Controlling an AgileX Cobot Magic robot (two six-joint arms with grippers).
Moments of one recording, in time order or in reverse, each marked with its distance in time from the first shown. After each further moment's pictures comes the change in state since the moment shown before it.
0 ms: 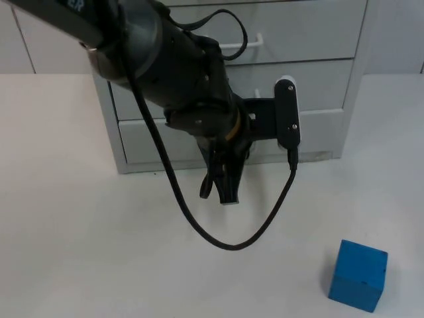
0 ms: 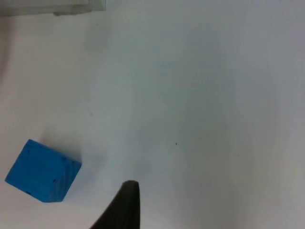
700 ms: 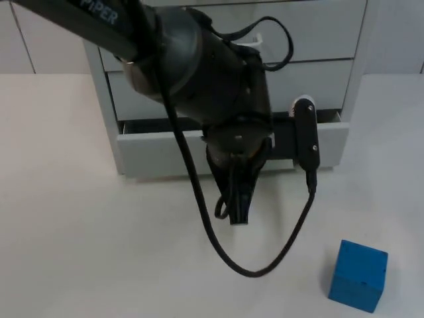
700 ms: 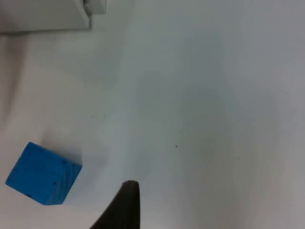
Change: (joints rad) right arm 0.000 0.000 0.000 0.001 -0.006 0.000; left arm -0.123 0.000 -0.009 -0.078 0.226 0.001
